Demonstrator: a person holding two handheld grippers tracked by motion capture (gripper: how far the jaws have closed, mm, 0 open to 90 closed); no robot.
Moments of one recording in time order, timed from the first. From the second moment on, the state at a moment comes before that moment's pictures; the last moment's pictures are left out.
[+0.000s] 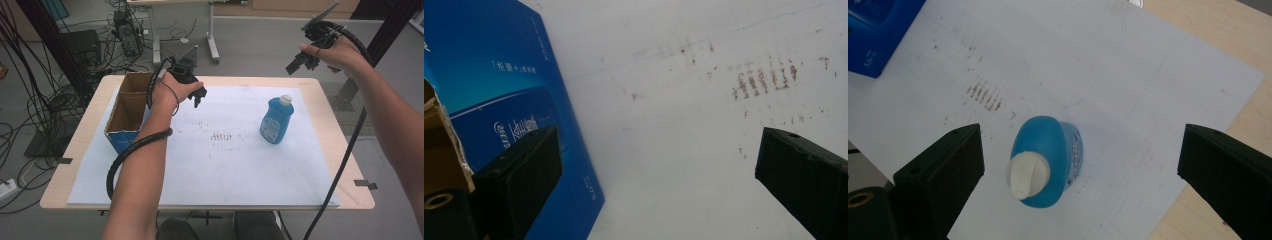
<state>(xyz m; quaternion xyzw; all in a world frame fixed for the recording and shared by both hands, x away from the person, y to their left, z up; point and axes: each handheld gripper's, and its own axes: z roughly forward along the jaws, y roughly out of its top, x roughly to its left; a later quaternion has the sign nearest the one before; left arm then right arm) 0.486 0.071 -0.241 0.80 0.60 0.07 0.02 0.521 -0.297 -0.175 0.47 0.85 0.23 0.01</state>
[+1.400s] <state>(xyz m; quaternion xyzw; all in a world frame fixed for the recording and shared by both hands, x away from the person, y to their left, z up) 0.482 0.070 -0.242 0.80 0.59 0.07 0.02 0.419 -0.339 -0.251 0.37 0.88 0.30 0.06</state>
